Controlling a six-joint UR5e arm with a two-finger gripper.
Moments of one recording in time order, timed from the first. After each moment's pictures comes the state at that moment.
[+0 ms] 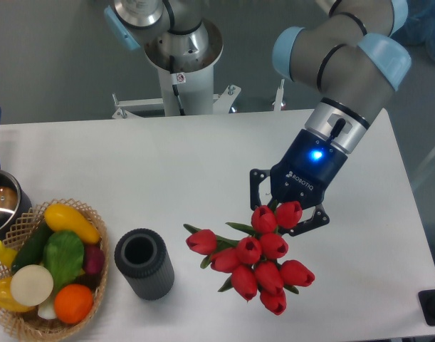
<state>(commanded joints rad) 2.67 -1.95 -1.43 -0.91 0.53 0.95</state>
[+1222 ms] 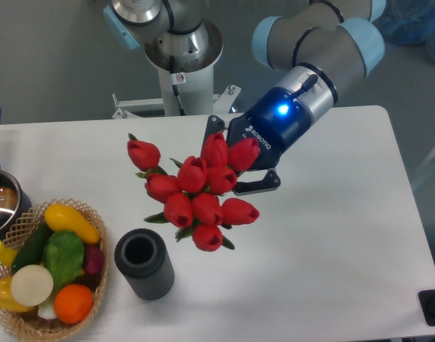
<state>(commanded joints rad) 2.62 -1.87 -1.51 -0.87 0.19 0.92</state>
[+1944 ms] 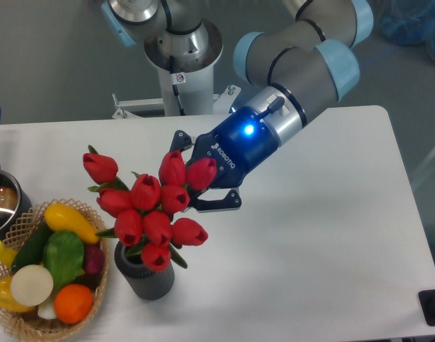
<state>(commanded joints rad) 2.55 -1.92 -1.50 -0.87 0.20 0.92</state>
